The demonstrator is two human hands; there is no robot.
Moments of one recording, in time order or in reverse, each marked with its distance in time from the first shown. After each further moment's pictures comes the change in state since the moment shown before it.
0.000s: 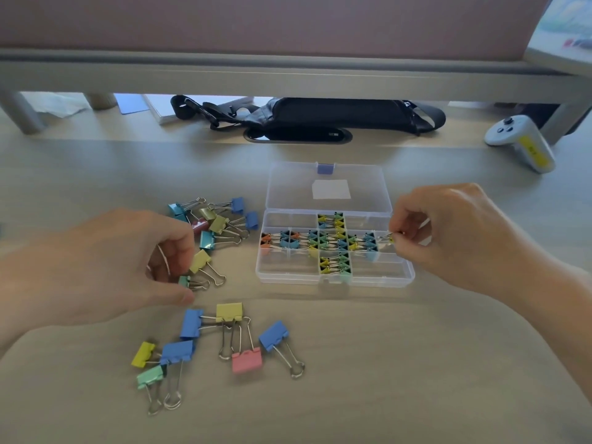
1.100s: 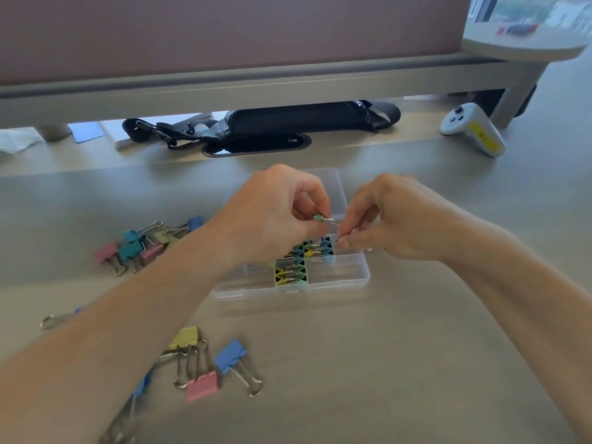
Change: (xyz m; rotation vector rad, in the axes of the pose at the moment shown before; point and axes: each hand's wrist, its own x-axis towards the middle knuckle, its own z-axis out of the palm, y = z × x) left_hand 0.110 0.138 0.048 -0.321 0.094 0.368; right_hand 0.023 0.012 -0.004 0.216 -0.204 0.191
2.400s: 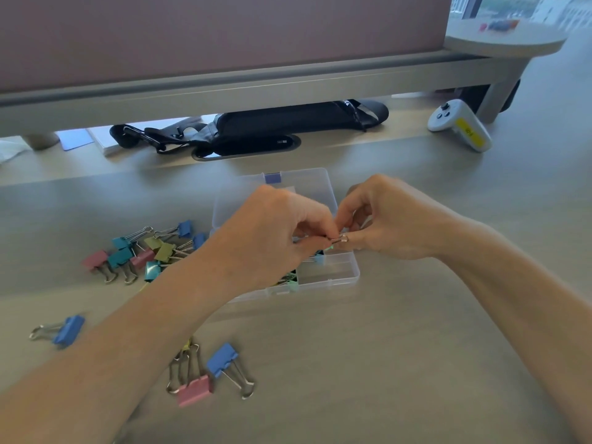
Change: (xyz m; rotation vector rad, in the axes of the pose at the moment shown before) left_hand -0.014 0.007 0.013 0.123 0.008 0.286; right_hand -0.001 0.016 0.004 0.133 0.001 -0.075
